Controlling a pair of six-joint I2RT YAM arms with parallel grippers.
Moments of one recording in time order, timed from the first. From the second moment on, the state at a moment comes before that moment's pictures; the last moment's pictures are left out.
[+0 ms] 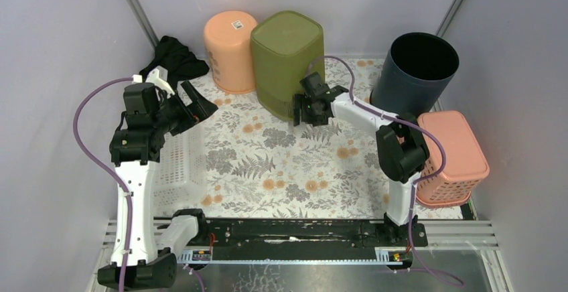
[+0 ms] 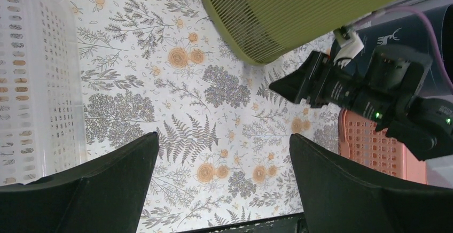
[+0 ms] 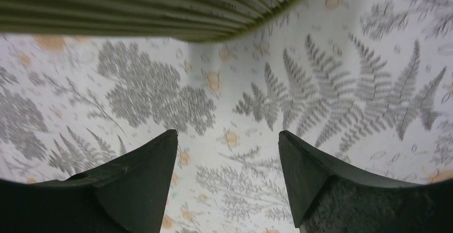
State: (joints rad) left arm 0.09 0.96 1.30 -0.91 0.34 -0.48; right arm 0.60 1.93 1.46 -0.59 0.00 0.51
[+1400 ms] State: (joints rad) left arm 0.07 0.99 1.16 -0.82 0.43 -0.48; right arm 0.27 1.65 1.92 -0.87 0.11 0.28
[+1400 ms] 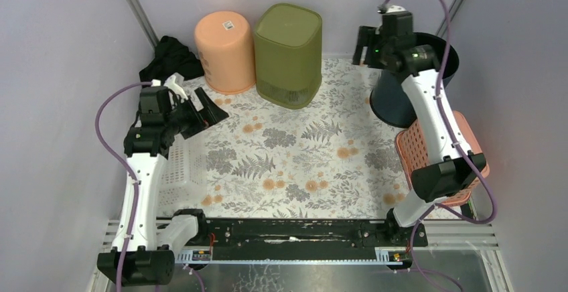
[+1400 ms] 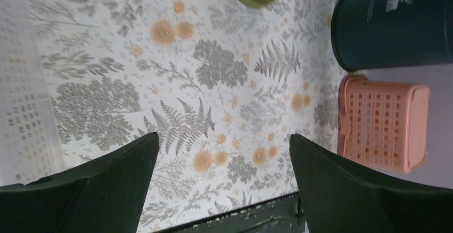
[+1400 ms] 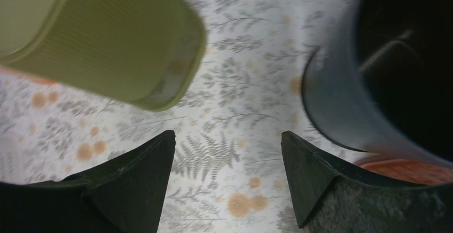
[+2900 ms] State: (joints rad) left arm -0.61 1.03 1.04 -0.73 0.08 -0.68; right arm 0.03 1.99 2.21 -1.13 0.11 0.22
